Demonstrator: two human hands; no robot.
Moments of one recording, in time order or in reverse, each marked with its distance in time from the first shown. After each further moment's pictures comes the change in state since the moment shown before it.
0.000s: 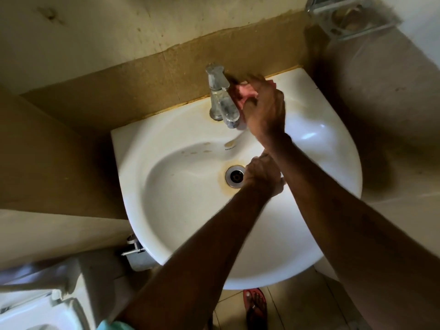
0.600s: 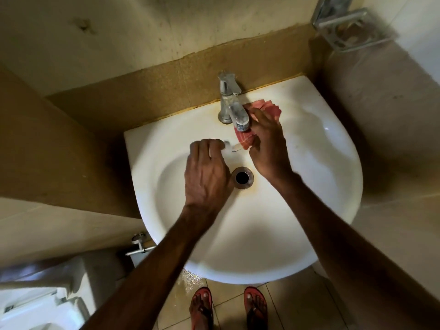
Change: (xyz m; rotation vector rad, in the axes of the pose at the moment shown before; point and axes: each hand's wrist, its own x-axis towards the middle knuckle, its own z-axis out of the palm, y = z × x) left_hand -0.080 -0.088 -0.050 0.236 0.656 -0.066; right_hand -0.065 0.015 0.004 -0.030 -0.131 -0.229
